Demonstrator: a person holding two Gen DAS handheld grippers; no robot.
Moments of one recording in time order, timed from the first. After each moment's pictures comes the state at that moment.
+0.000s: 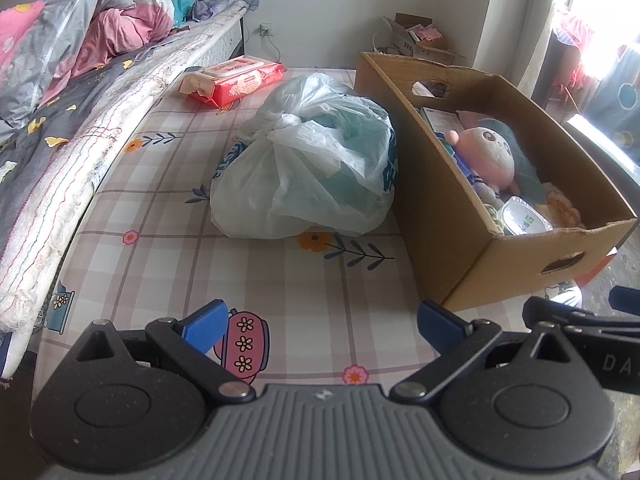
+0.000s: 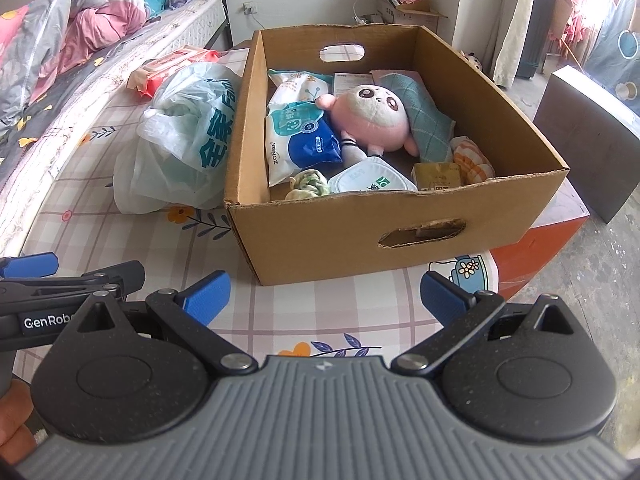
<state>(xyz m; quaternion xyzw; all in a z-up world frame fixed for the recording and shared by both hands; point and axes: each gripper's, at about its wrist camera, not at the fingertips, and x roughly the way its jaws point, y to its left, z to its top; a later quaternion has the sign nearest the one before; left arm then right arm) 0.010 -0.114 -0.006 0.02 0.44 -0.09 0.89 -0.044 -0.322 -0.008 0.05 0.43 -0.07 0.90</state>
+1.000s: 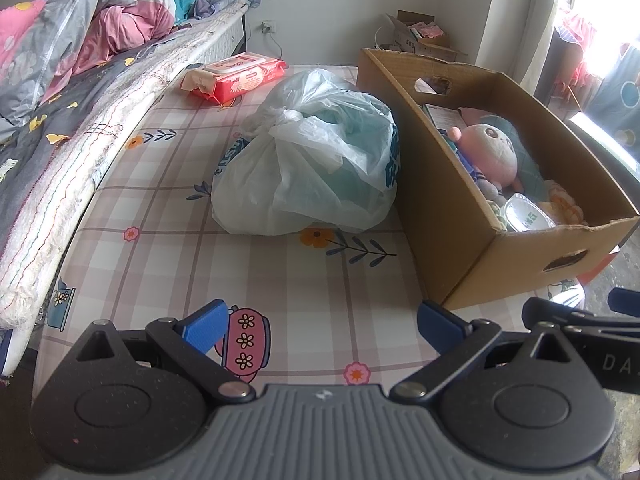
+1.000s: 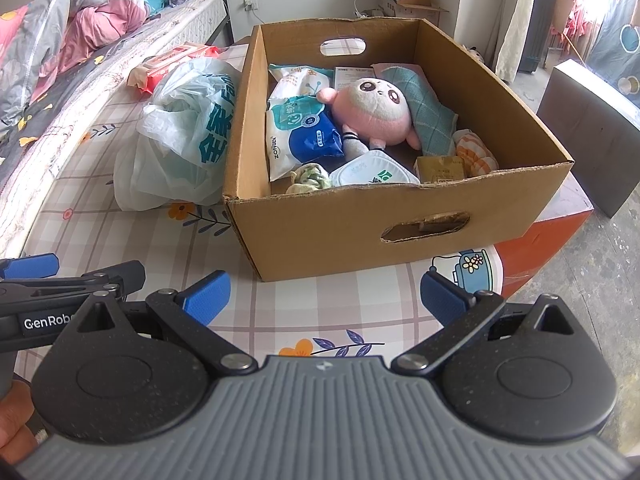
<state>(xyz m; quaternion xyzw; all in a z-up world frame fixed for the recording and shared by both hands) 0.009 -0.112 -0.010 0.02 0.44 -0.09 0.89 -0.044 -0.322 -0.011 0.05 0.43 -0.07 0.90</state>
